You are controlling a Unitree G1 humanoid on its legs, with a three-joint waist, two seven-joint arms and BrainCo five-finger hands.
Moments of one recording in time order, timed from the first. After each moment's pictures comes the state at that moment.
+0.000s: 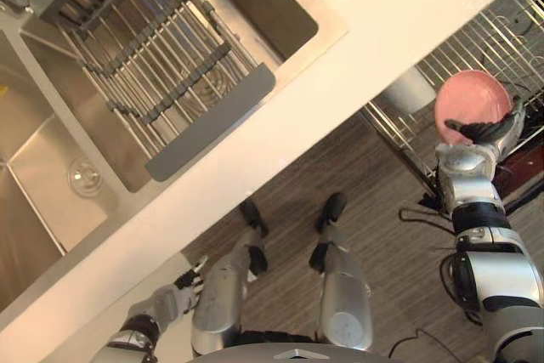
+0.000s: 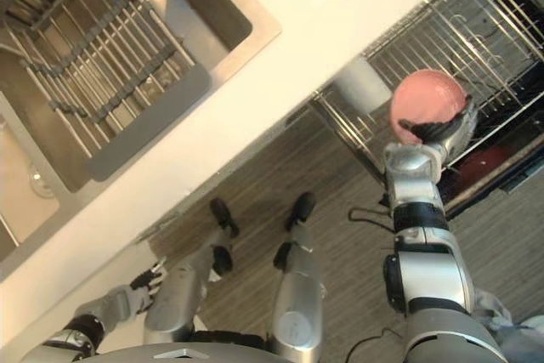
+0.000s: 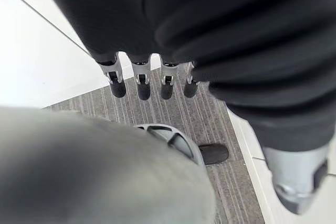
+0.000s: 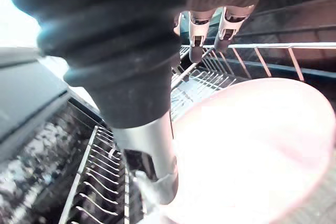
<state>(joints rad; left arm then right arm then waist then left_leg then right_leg) -0.16 0.17 -0.06 1.02 -0.54 0.34 -0.14 -0.66 -0.63 -0.11 0.72 0.11 0.05 -0.65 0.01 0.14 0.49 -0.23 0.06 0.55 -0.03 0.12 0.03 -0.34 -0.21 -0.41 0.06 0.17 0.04</state>
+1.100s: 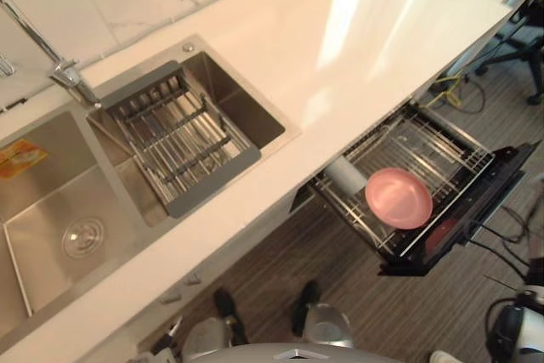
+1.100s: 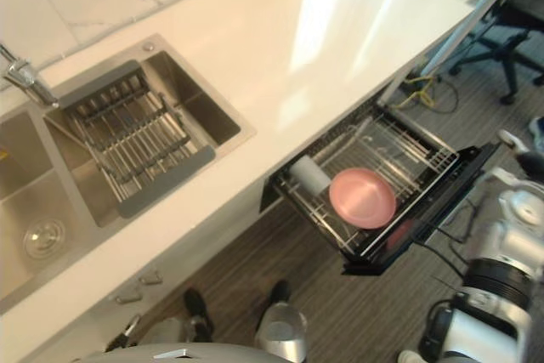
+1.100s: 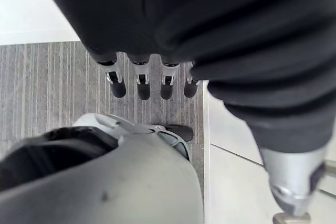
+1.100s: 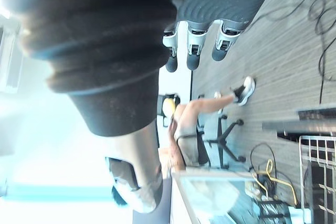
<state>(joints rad) 0.12 0.15 0.25 1.04 -0.47 0.39 -0.14 -0.31 -0.81 -0.70 0.54 0.55 0.14 -0.39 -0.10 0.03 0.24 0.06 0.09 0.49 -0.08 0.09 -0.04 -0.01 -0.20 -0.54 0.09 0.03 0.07</state>
